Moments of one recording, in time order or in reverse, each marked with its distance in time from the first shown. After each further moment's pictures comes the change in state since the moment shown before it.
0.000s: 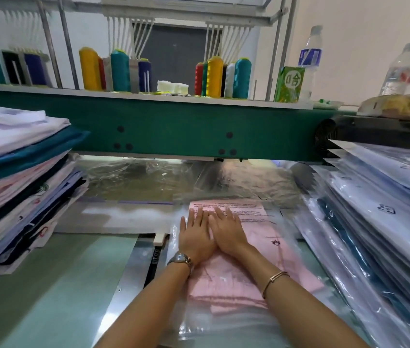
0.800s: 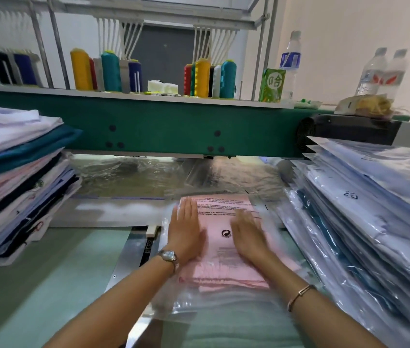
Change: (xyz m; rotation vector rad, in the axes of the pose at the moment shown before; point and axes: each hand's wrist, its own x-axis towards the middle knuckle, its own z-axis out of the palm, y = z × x) left_hand -0.034 0.014 -0.029 0.269 0.055 0.087; right_hand -0.074 0.034 -0.040 0.103 0.069 0.258
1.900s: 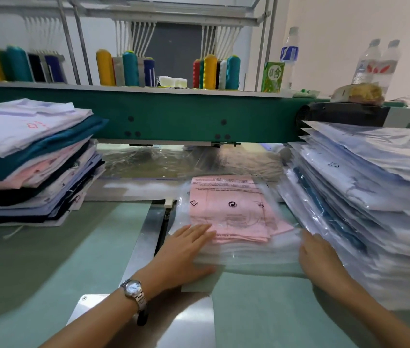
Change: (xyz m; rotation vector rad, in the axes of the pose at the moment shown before) left_hand -0.173 -0.028 -0.039 -0.170 0.052 0.483; right_hand -0.189 0.061 -0.073 -0.128 0.057 0.192
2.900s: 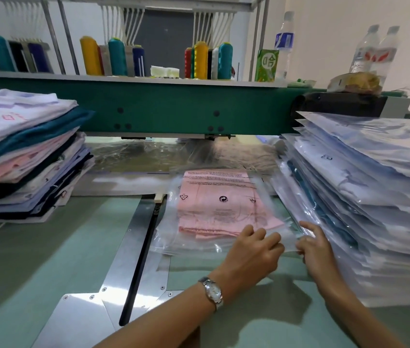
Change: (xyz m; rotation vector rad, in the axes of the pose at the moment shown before) left_hand 0.091 0.137 0.027 0.174 0.563 0.311; right_hand 0.003 0.019 0.019 0.961 0.159 0.228
